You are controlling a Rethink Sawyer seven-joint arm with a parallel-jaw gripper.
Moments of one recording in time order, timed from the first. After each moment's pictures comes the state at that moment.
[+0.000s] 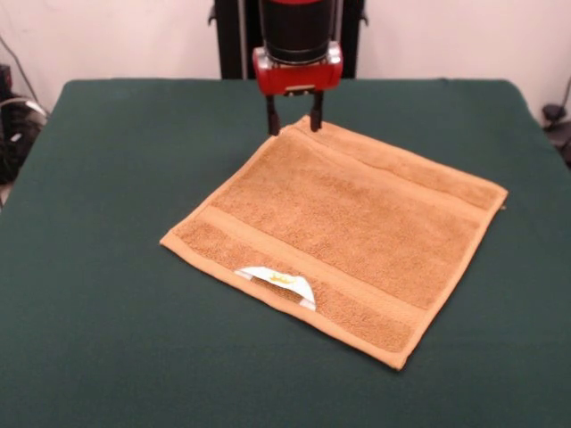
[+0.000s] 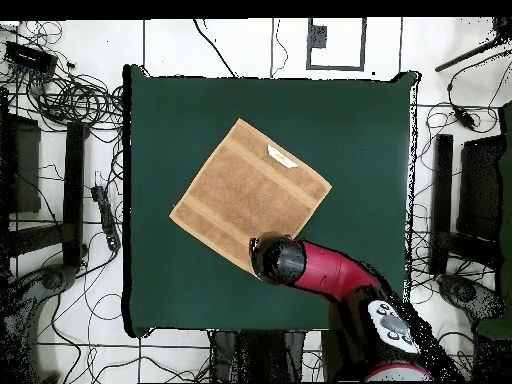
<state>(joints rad) -0.32 -0.60 0.02 1.92 -0.04 0.32 1.36</state>
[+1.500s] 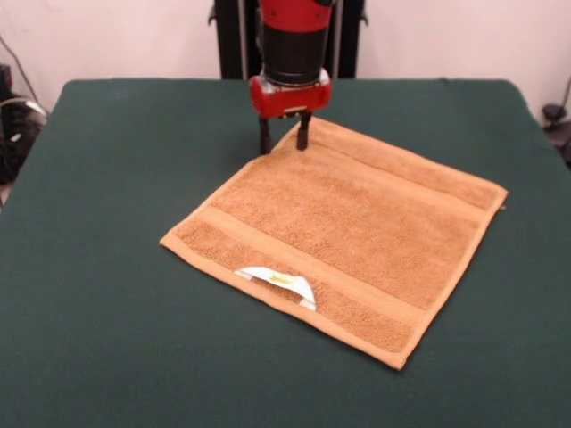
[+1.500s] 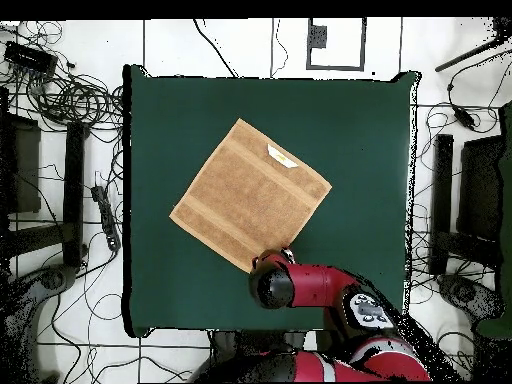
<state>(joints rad) -0.30 -0.46 -0.02 1.92 -0.34 0.06 1.36</state>
